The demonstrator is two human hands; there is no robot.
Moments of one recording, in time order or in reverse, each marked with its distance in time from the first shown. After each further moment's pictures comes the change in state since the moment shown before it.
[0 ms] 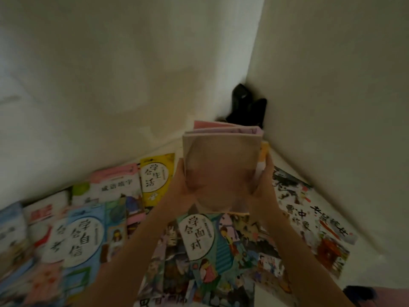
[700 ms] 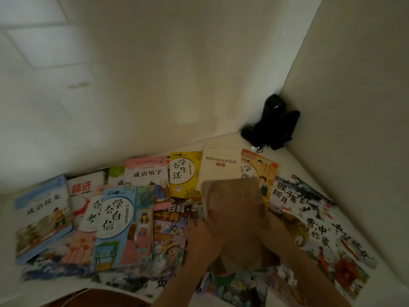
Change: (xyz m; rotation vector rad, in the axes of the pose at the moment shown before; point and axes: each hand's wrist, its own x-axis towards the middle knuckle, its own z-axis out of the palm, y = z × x) left_hand -0.102 -0.059 0.035 0.359 0.282 -0.516; right_hand -0.045 0.033 0.015 -0.287 -0.283 0.371
